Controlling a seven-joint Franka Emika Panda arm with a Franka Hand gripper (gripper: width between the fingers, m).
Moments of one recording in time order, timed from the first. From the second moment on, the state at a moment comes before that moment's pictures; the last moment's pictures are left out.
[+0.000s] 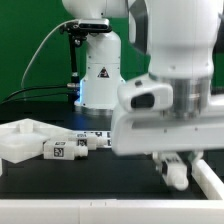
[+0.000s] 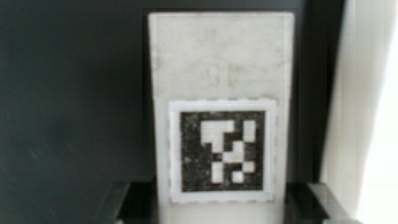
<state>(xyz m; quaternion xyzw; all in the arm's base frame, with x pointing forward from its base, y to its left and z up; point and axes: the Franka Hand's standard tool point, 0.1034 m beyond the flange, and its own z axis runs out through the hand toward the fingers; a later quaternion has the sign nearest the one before) 0.588 0.089 0.056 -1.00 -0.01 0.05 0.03</state>
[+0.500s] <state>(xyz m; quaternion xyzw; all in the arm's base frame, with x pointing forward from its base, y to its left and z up) 0.584 0.099 0.069 -1.00 -0.02 0.04 0.03</state>
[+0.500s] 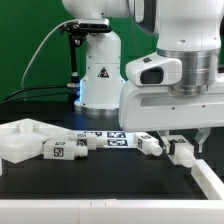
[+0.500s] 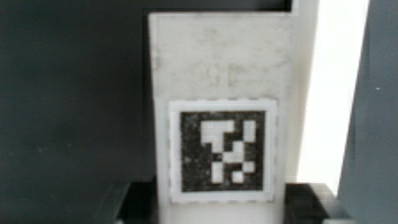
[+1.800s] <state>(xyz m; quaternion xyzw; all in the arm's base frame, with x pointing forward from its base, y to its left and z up) 0.445 0.146 0.050 -1.00 -0.01 0.05 0.03</state>
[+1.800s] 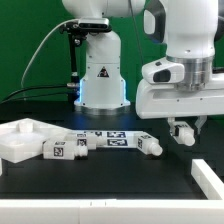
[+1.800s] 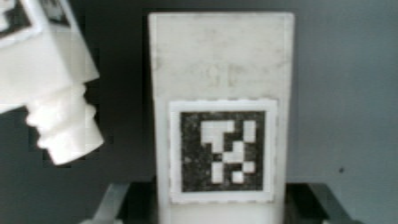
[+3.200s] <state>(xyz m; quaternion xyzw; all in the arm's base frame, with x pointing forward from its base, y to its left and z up) 0.418 0.146 0.032 -1.00 -0.03 0.04 0.04</state>
